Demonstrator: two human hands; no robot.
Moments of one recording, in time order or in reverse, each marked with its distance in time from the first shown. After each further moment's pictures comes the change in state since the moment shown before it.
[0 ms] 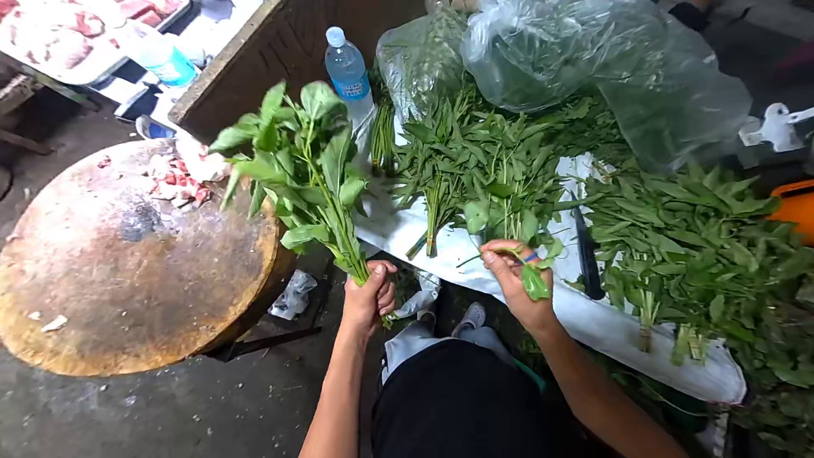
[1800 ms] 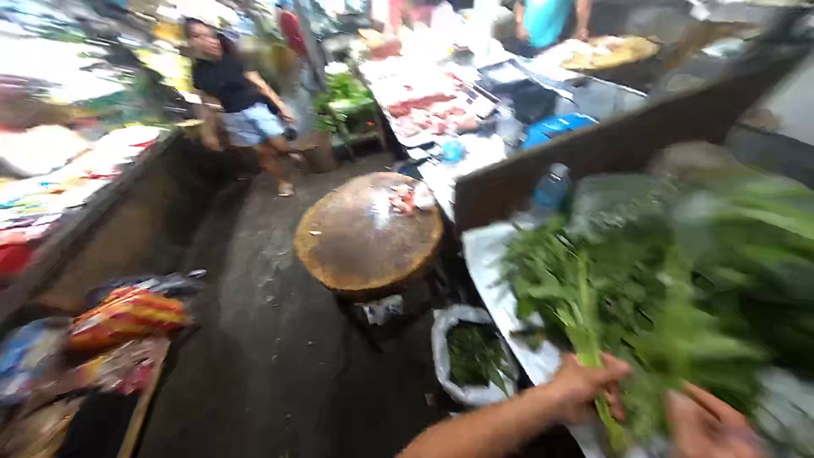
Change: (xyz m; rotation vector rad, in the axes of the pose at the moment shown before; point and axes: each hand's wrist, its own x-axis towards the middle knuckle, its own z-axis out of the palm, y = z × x) left_hand 0.043 -0.081 0.166 -0.181 -0.019 -0.025; right_hand 0.017 -0.019 -0.074 -0.165 -0.083 -0.101
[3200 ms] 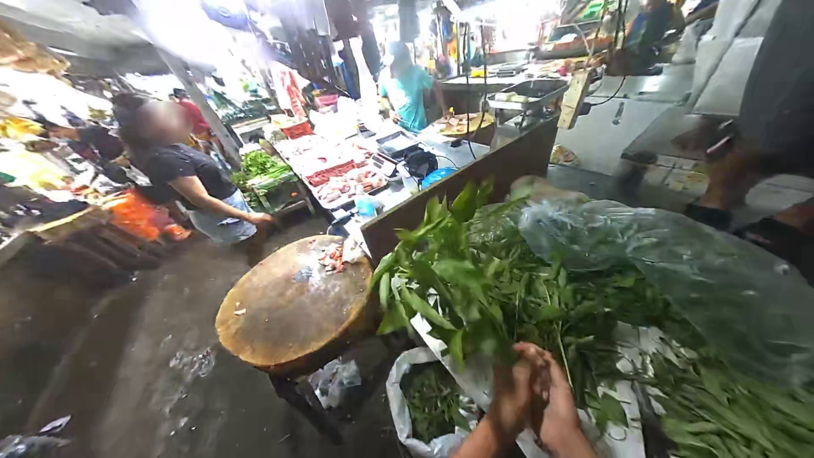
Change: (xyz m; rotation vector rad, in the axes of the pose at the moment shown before) left_hand -0.023 -0.022 0.065 0.326 0.057 0.360; right_hand -0.004 -0.001 0.032 1.051 0.089 0.682
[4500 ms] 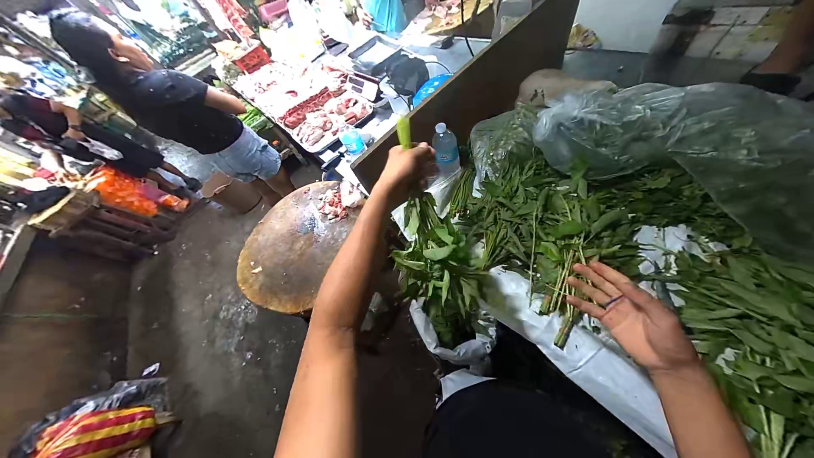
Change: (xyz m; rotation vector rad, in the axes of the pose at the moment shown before) left_hand 0.191 0.250 -0.140 0.681 0.070 -0.002; right_hand 0.001 -0.064 -0.073 -0.231 -0.280 -0.047
